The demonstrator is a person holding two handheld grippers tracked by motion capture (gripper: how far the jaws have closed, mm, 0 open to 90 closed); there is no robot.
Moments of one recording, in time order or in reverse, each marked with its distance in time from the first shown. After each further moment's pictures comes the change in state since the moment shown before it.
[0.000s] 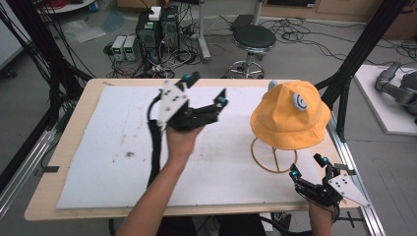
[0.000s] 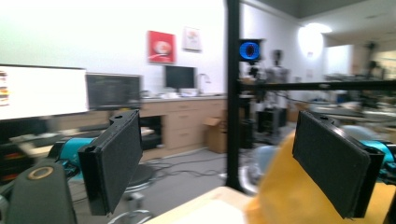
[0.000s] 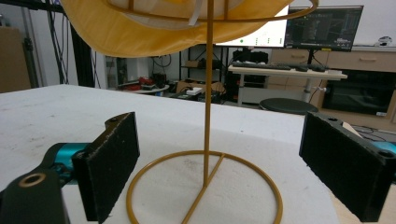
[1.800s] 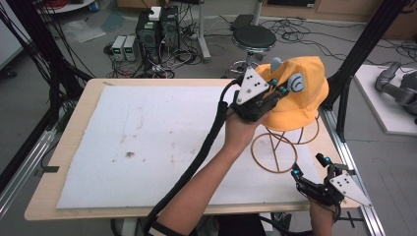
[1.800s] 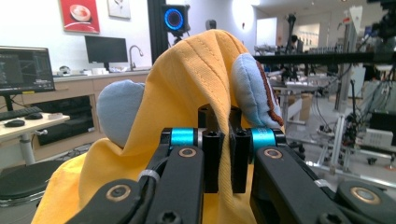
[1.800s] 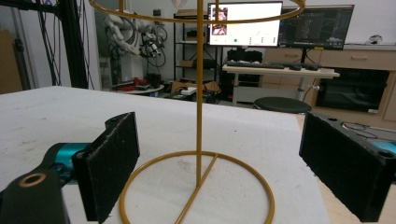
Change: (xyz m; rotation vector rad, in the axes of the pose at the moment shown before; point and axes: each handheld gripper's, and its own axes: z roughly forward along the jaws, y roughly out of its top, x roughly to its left) left arm -0.114 -0.010 0.123 0.134 -0.336 -0.034; right arm -0.003 0.002 -0.001 -0.003 -0.030 0.014
